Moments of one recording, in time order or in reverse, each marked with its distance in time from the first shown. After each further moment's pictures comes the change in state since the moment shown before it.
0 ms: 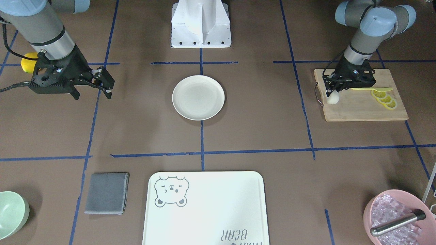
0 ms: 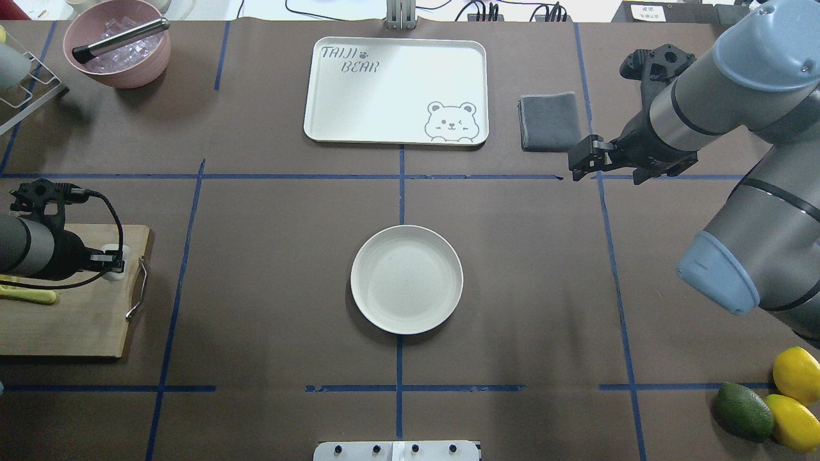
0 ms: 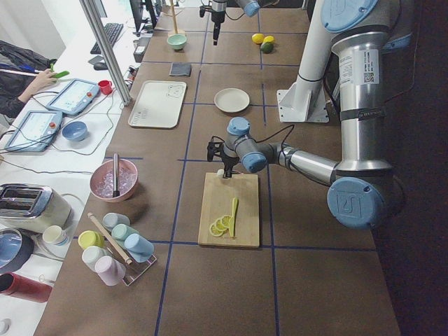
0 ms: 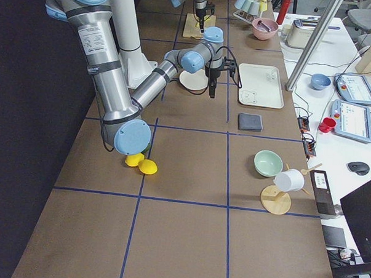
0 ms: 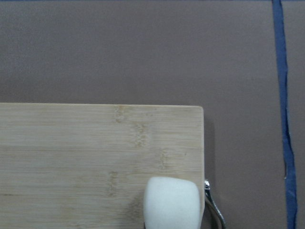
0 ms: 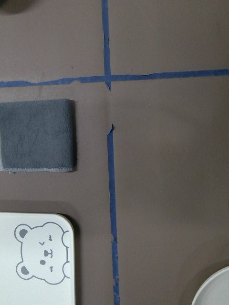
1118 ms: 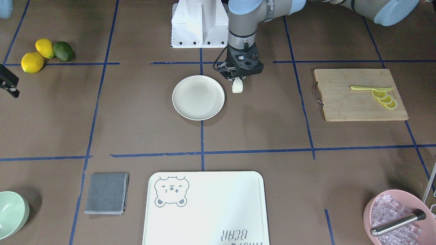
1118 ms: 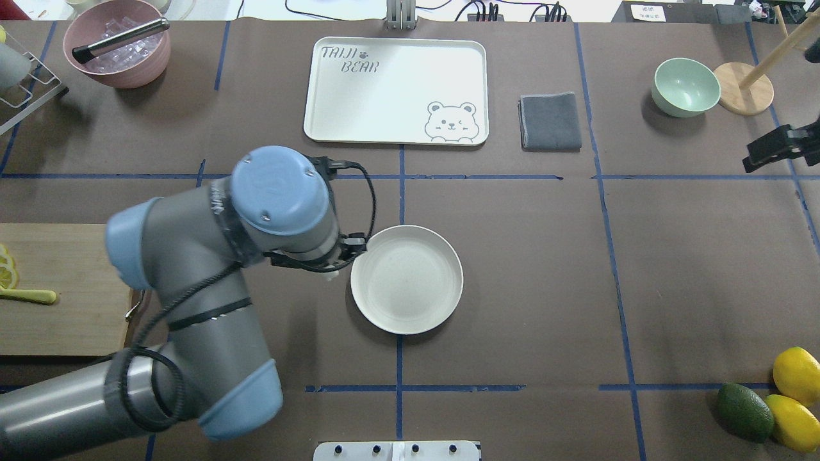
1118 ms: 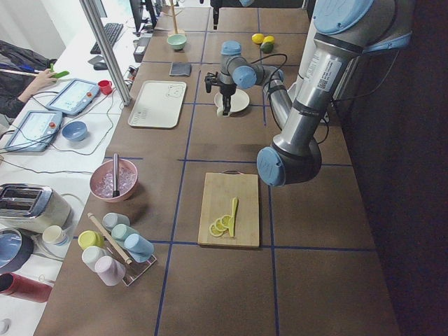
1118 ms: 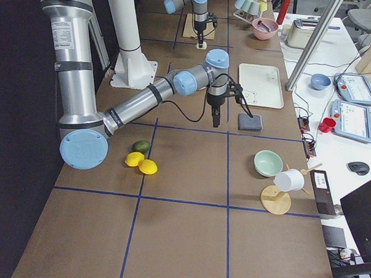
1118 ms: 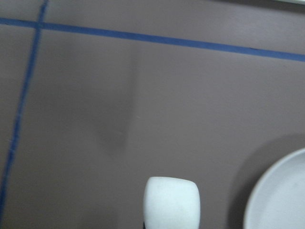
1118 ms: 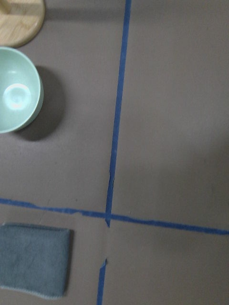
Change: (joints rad) left arm 0.269 -0.826 0.112 0.711 0.132 -0.345; right arm 0.376 -0.308 -0.004 0.011 0.163 -0.581
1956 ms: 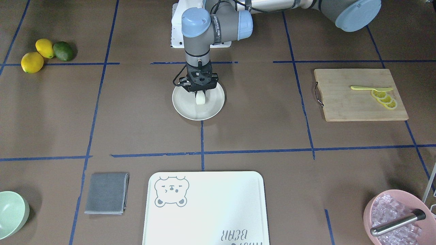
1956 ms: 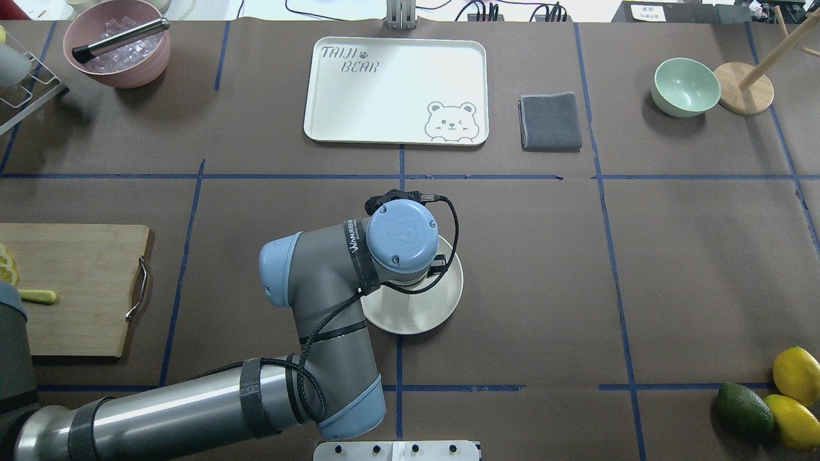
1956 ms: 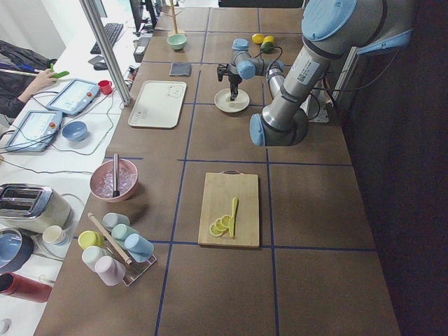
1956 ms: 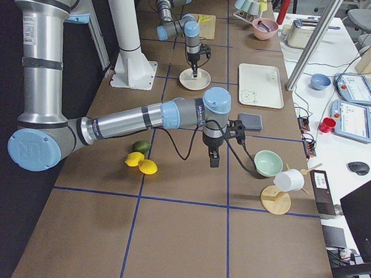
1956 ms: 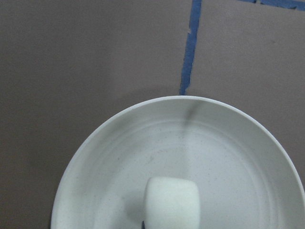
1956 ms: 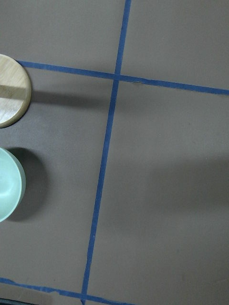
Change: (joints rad) left arm 0.075 -0.153 0.328 -0.225 0.068 -0.046; right arm 0.226 -0.059 -0.134 0.000 0.110 -0.328
